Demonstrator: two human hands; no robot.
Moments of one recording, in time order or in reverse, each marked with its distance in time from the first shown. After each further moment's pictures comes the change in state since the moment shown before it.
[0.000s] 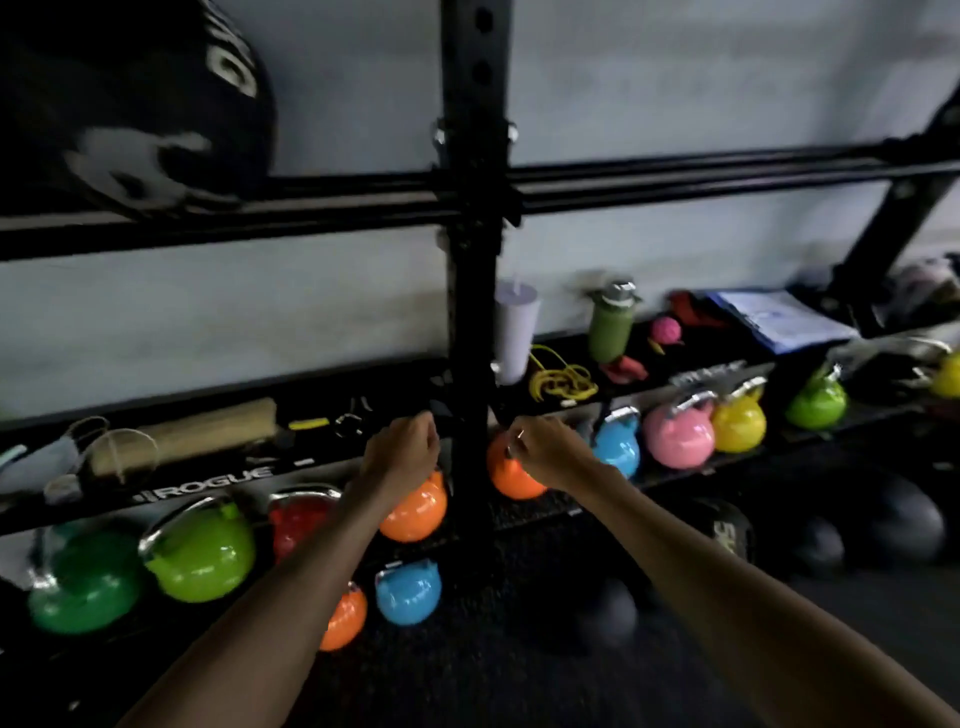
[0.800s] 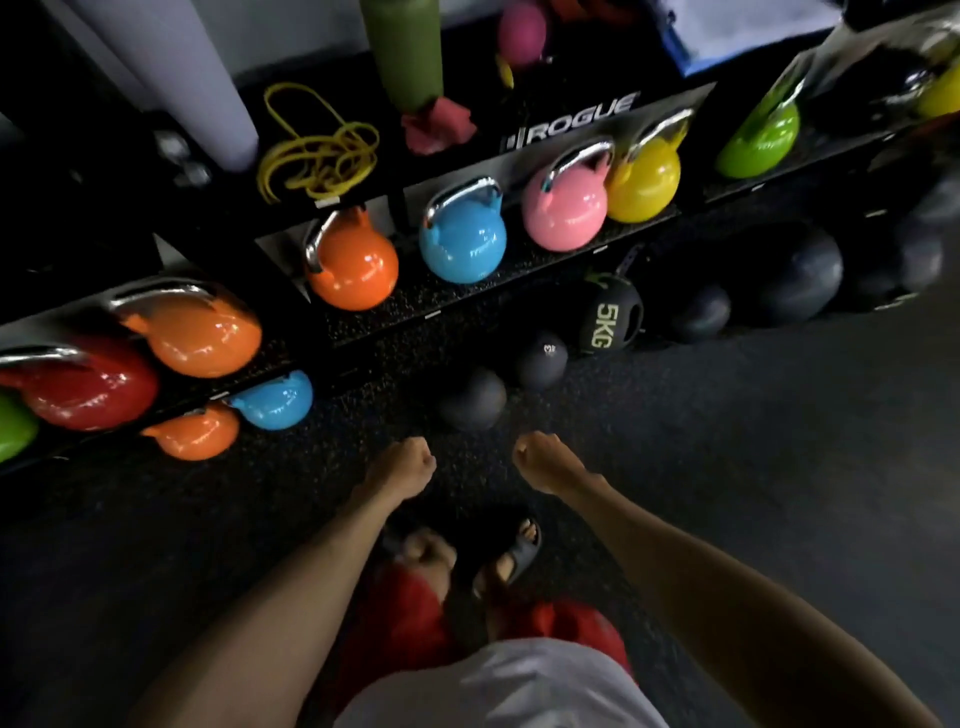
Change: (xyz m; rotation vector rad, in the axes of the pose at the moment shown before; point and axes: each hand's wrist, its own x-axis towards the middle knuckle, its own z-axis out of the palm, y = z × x) left_hand -0.052 0.212 0.392 -0.035 -0.897 -0.350; right_hand -0.143 0.428 0.116 0.288 -0.636 0.569
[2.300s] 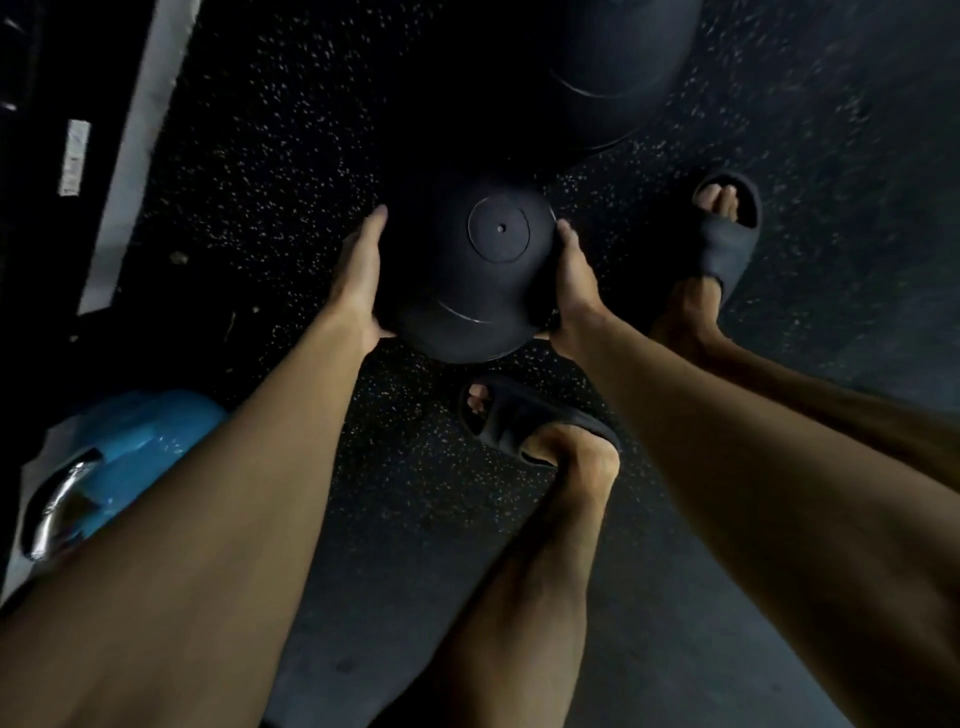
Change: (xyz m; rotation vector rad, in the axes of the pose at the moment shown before) left_hand 0.582 -0.044 0.178 -0.564 -0.167 -0.451; right_hand 0.526 0.181 0.244 1.847 0.140 0.727
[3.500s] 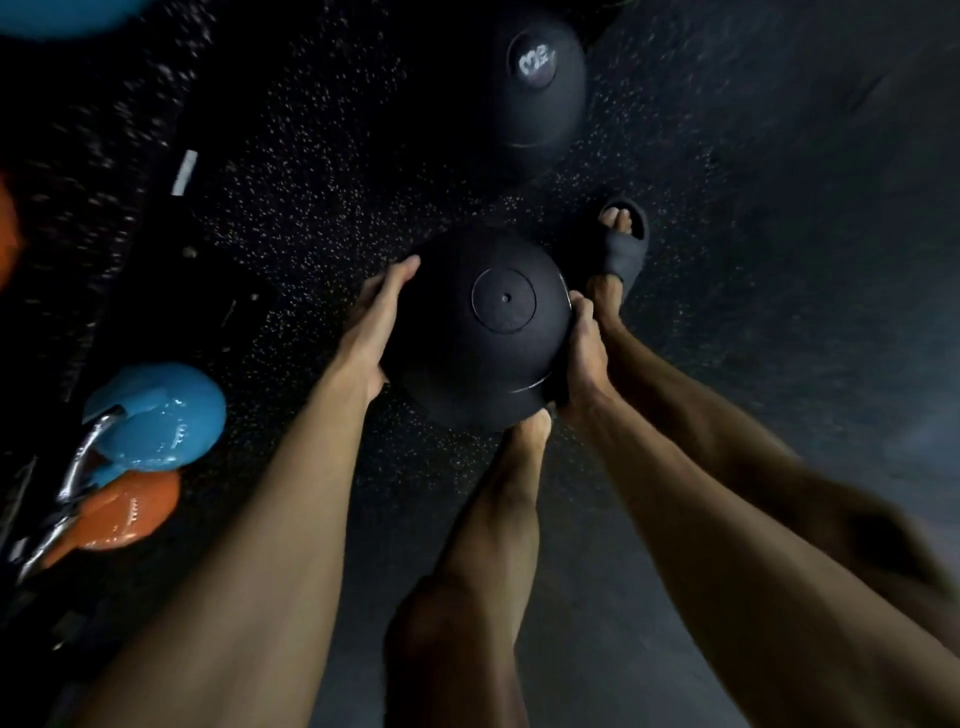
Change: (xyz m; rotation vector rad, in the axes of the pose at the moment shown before) left_hand -0.164 -0.017 0.003 0.071 -0.128 0.022; right_hand -0.169 0.017 -0.078 0.049 0.180 -0.088
